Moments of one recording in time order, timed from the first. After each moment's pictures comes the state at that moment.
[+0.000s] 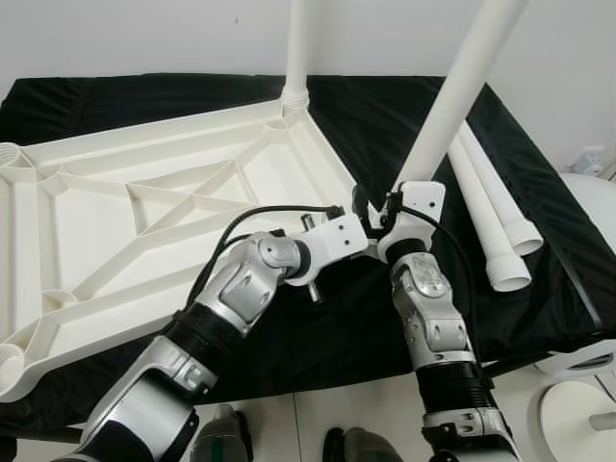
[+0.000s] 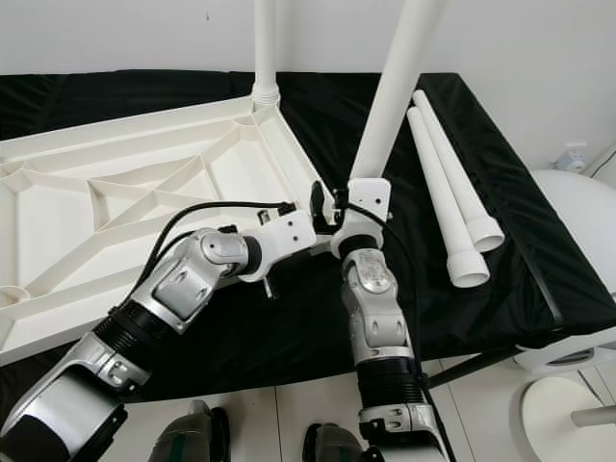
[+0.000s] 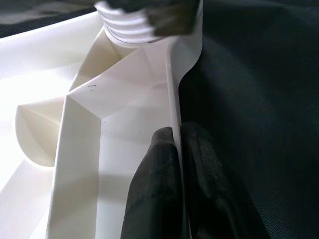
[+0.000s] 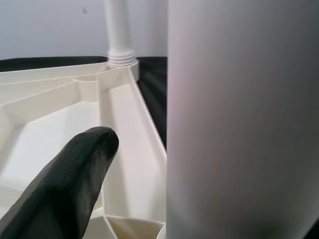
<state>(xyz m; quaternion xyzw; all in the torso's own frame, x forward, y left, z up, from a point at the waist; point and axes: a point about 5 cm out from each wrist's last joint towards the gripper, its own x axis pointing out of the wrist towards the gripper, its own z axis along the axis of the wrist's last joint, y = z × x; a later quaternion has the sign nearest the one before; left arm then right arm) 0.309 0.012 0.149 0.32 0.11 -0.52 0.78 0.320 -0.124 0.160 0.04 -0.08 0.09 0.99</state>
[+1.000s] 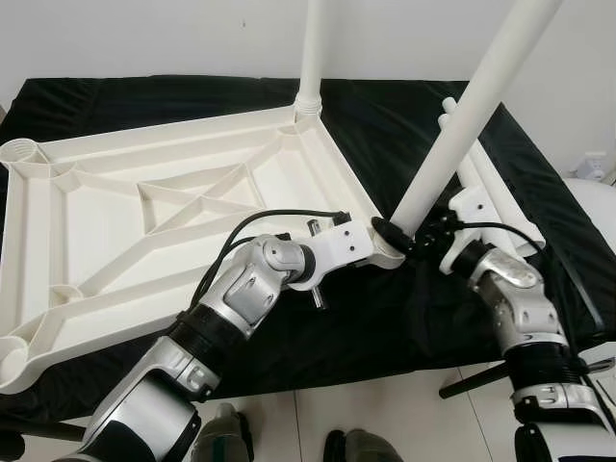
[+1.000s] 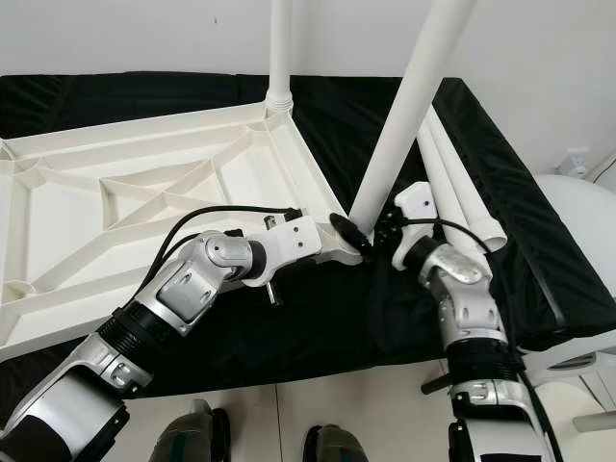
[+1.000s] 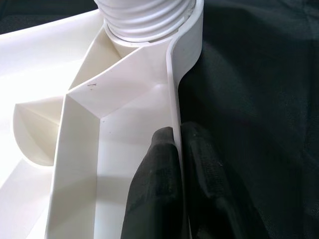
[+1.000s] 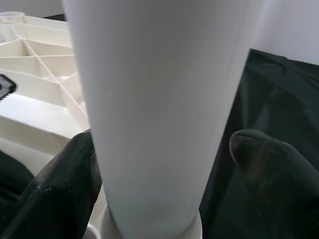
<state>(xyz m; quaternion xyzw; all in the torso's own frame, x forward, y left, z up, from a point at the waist) 0.307 0.008 0.148 0.32 0.11 -0.54 0.77 0.323 -0.199 0.161 -0.06 -0.04 0.35 0.93</state>
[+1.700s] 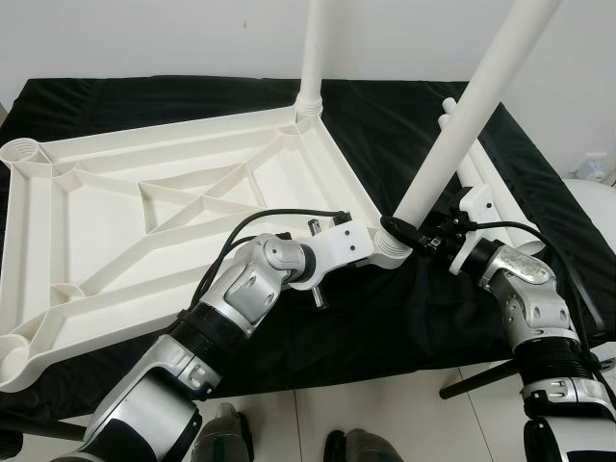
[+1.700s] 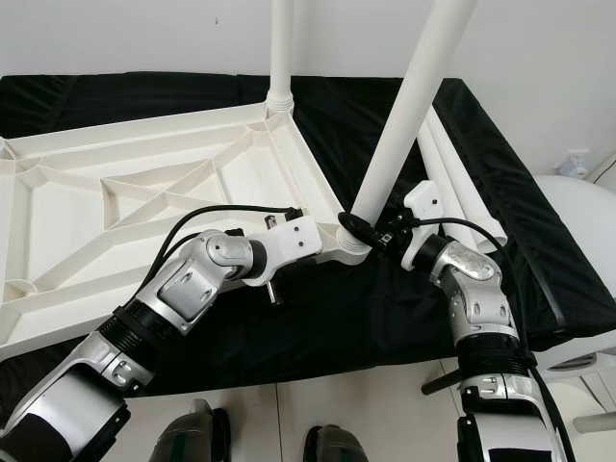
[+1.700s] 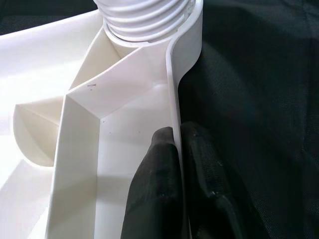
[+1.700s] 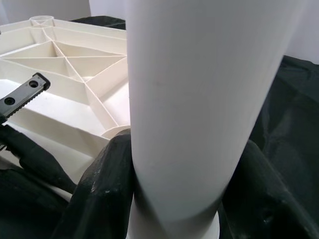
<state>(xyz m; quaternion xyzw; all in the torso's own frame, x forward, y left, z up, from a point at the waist) 0.308 0.009 0.148 0.32 0.11 -0.54 0.77 0.322 -0.200 0.160 -0.06 -0.04 0.38 0.92</state>
